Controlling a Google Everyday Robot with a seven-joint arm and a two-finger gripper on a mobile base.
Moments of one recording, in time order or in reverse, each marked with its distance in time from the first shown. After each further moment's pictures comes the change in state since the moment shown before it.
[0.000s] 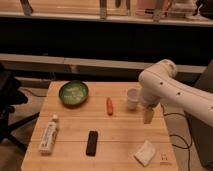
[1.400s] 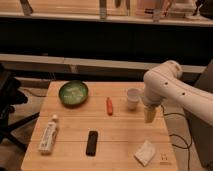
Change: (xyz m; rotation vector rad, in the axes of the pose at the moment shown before) arm 0.009 -0.006 0.005 0.019 -0.029 0.010
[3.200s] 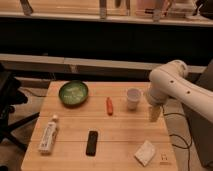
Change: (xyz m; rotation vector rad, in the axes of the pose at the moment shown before) arm 0.025 -0.004 0.002 -0.009 0.000 0.024
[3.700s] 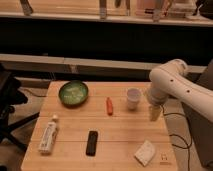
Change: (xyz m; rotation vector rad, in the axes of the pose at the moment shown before) arm 0.002 -0.001 0.001 -0.008 0.004 0.002
